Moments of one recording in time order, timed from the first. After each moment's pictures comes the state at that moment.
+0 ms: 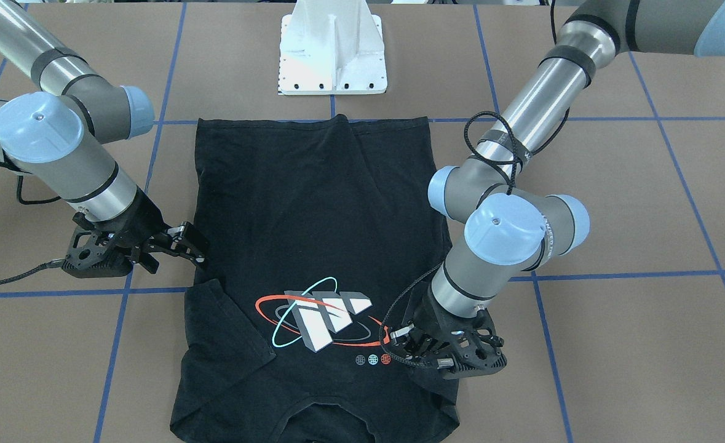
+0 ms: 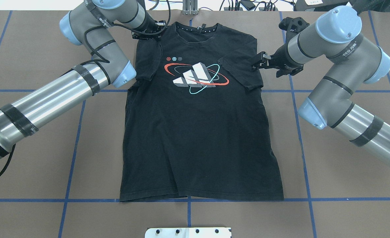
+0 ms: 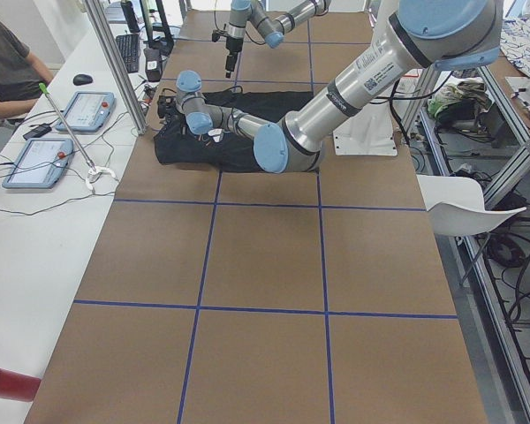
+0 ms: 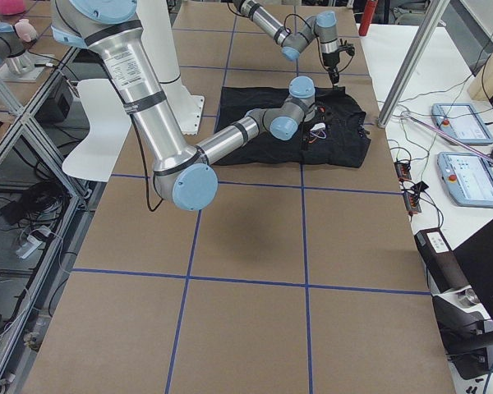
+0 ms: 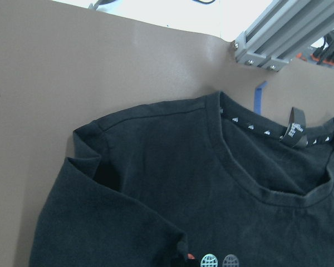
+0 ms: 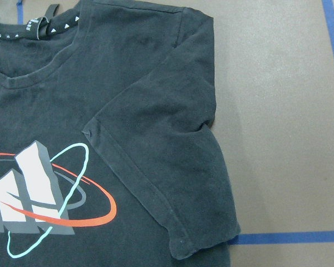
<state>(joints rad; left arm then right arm) -0.86 -2.58 -0.86 -2.33 -1.97 -1.25 0.87 -1.10 1.57 -1.11 2.08 1.17</state>
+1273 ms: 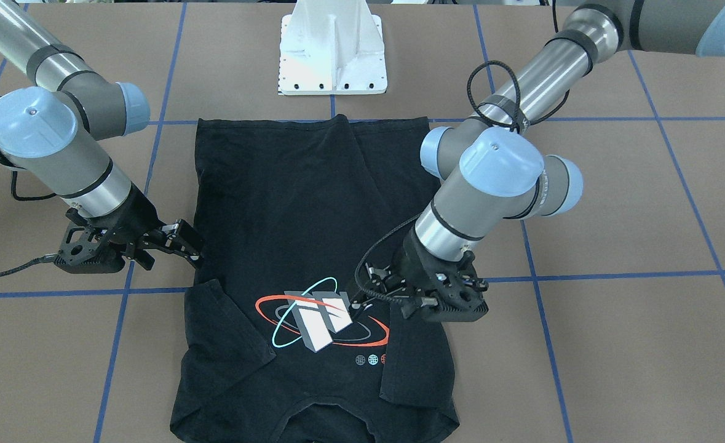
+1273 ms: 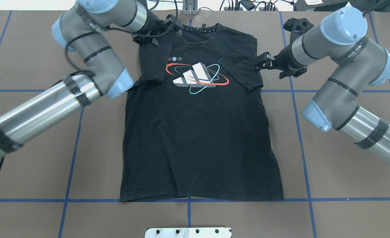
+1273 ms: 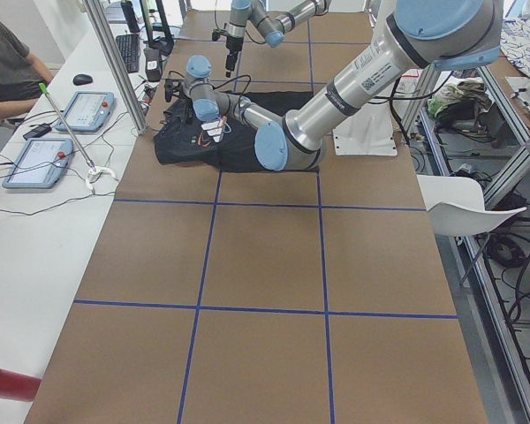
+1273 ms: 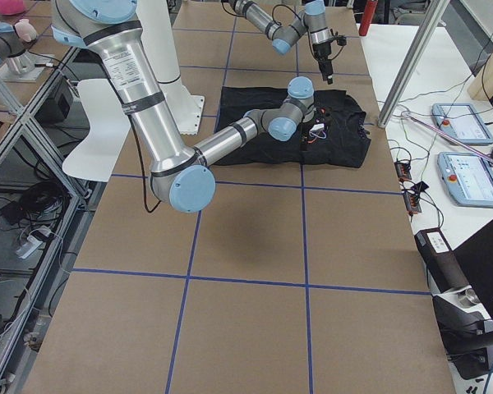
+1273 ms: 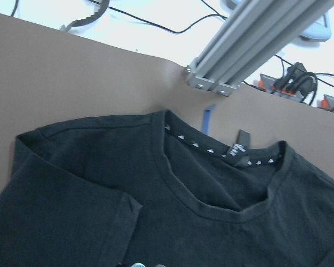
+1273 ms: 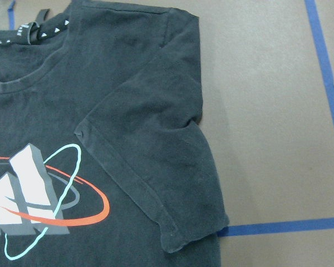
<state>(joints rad) -0.84 -2.41 -1.24 -2.32 -2.03 -1.36 0.88 -1.13 1.61 -1.12 2.07 1.24</state>
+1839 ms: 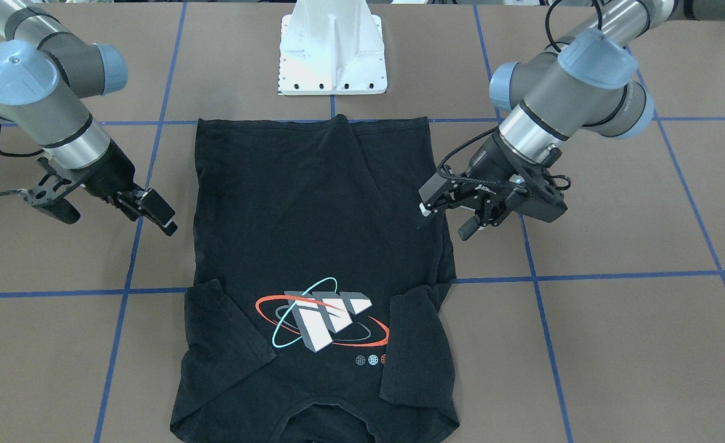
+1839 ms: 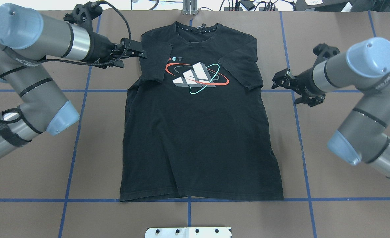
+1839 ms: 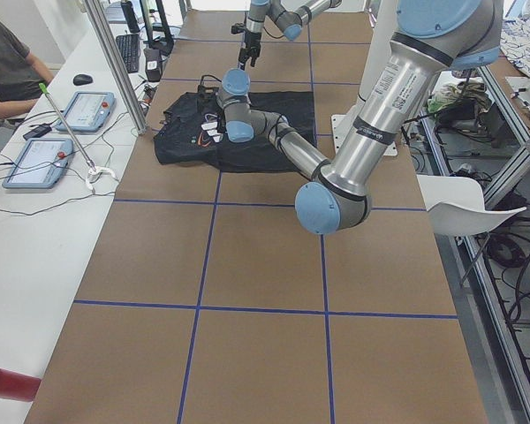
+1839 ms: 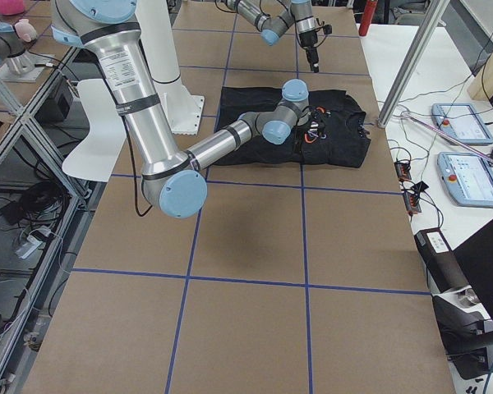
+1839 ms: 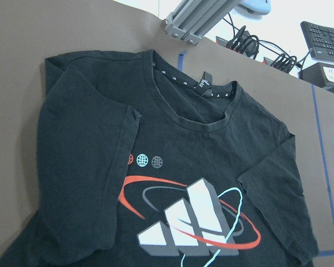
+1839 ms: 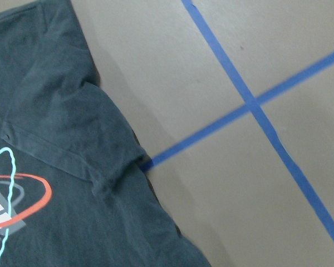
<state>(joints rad) -0.84 -2.08 -1.65 -2.32 -2.04 -1.37 0.78 -1.36 1.84 -1.12 1.98 1.67</state>
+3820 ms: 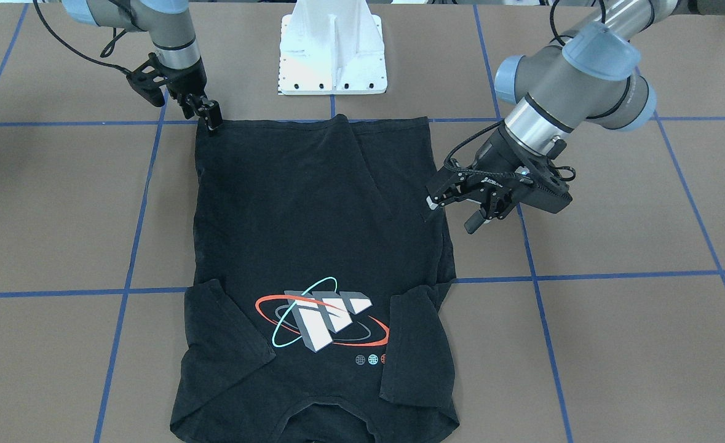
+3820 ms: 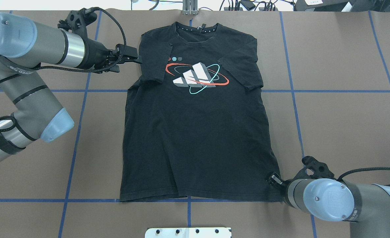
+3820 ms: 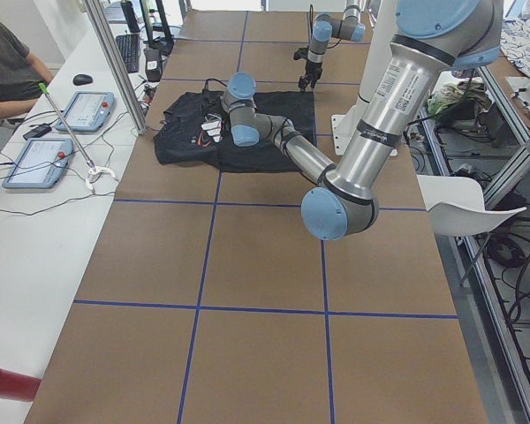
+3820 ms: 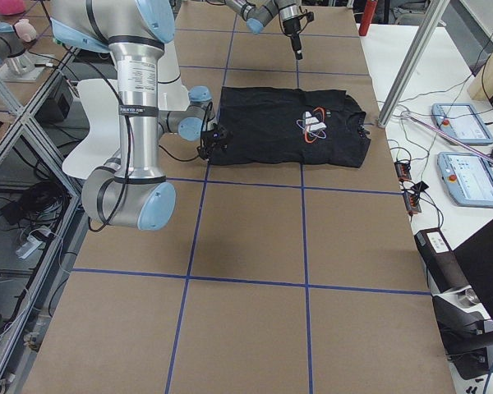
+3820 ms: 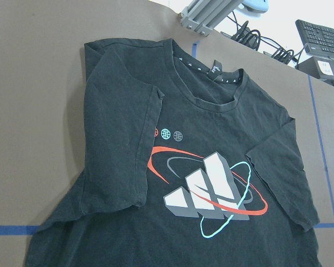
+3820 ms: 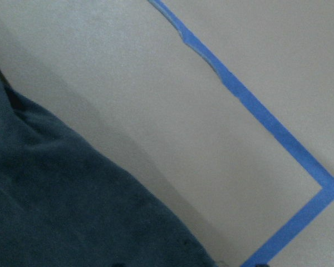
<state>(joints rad) -0.83 -2.05 -1.67 -2.32 -2.02 -1.37 0.17 -1.58 2.12 -1.39 1.57 2.19</state>
